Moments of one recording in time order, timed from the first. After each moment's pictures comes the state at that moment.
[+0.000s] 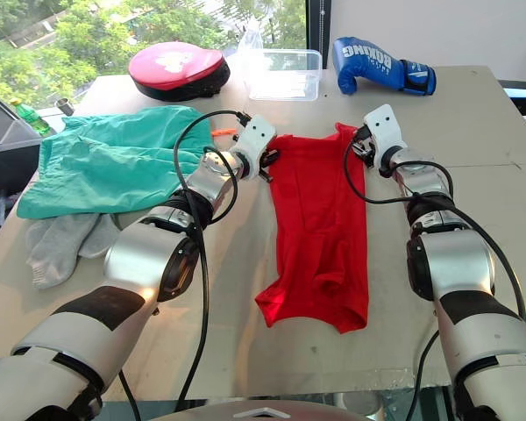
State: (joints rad) left arm -1.26 0.20 -0.08 1.35 0.17 -0.06 -0.39; right arm -1.19 -0.36 -0.01 1.32 -0.08 -0.10 0.45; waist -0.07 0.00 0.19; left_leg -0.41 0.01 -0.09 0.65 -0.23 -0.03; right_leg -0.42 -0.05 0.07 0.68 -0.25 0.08
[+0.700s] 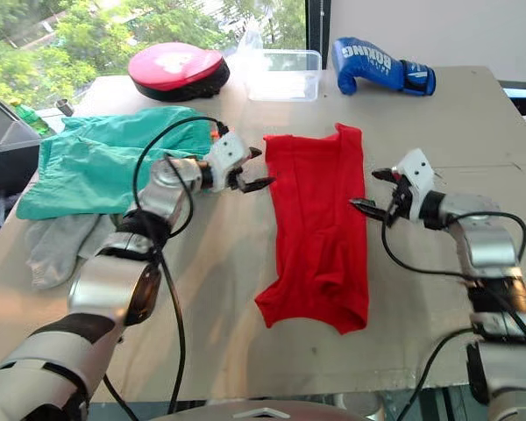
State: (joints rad) left arm -0.85 0.50 -0.14 0.78 0.07 -0.35 -1.12; right arm -0.34 -0.67 -0.09 -0.07 0.35 0.42 1.03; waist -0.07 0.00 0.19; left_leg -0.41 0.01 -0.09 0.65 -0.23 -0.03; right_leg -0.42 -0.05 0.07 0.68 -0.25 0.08
